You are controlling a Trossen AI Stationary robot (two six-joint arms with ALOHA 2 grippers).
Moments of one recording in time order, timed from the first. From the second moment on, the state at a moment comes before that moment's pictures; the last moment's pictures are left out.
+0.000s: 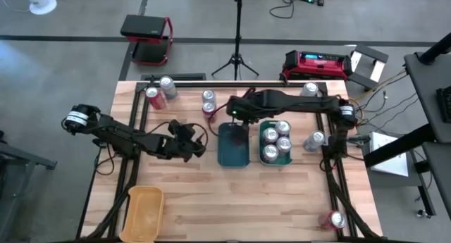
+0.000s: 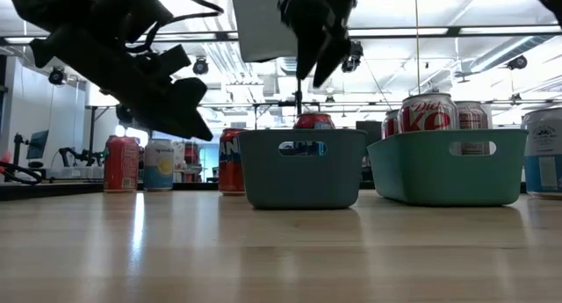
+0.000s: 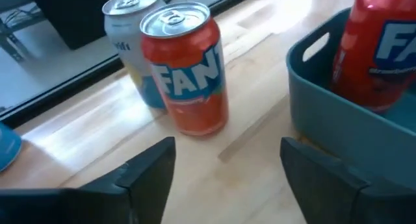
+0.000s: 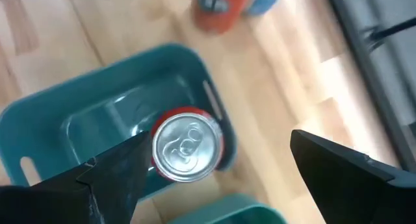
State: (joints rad) left arm -0.19 1.40 0.54 0.05 -0.91 -0.60; right arm -0.09 1.89 1.82 -1.12 0.22 0.24
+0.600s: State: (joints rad) left arm -0.06 1.59 0.34 0.87 -0.87 -0.29; right arm 0.22 1.54 1.17 -0.51 0.41 0.38
